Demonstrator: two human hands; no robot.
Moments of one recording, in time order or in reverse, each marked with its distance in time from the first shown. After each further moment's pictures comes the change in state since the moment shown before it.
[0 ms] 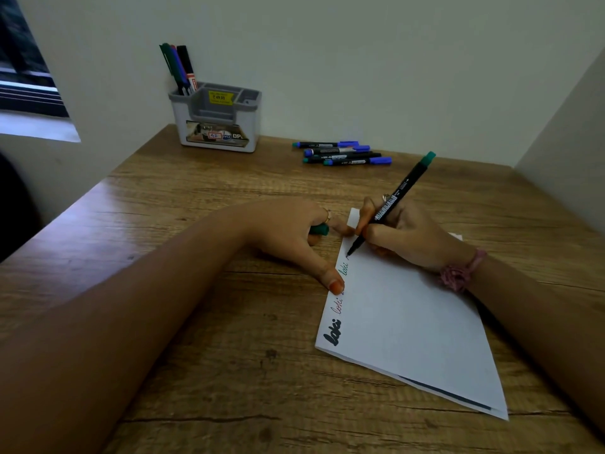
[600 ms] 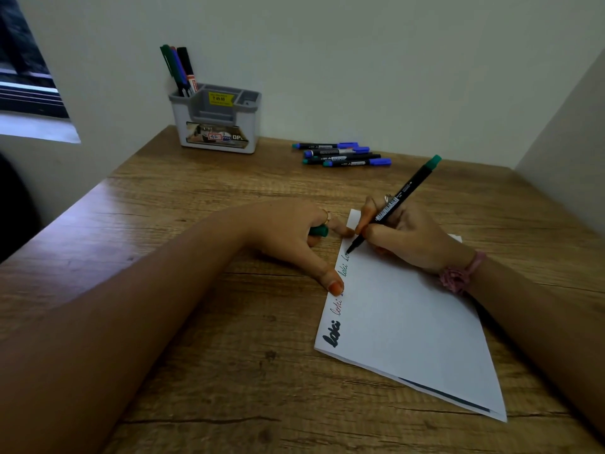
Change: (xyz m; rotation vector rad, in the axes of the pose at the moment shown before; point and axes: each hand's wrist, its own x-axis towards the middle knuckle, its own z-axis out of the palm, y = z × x) left_hand 0.000 -0.007 0.002 -0.028 -0.014 0.053; right_hand -0.001 -0.005 0.002 -0.018 0.027 -0.036
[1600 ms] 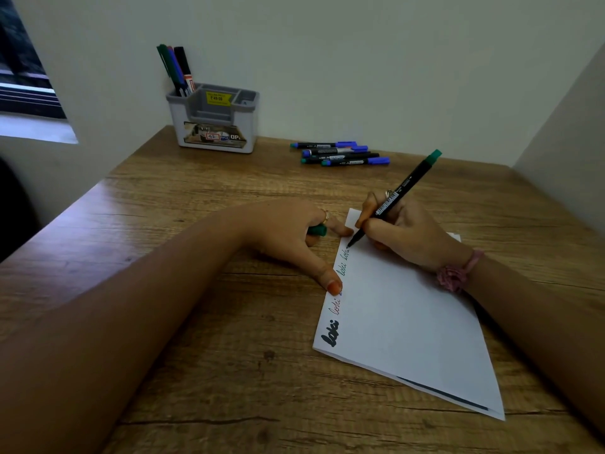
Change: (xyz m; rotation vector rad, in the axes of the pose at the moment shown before) left_hand 0.000 0.003 0.000 0.024 -0.002 -0.035; right_hand -0.002 -0.005 0.003 0.086 0.049 0.053
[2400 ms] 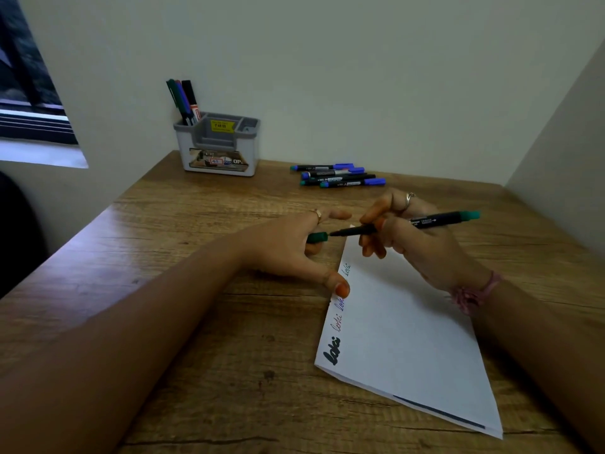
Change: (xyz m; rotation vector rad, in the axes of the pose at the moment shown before) left_hand -0.004 -0.002 0.002 -0.352 0.160 0.068; right_hand -0.006 -0.022 -0.004 0.131 0.074 -0.190
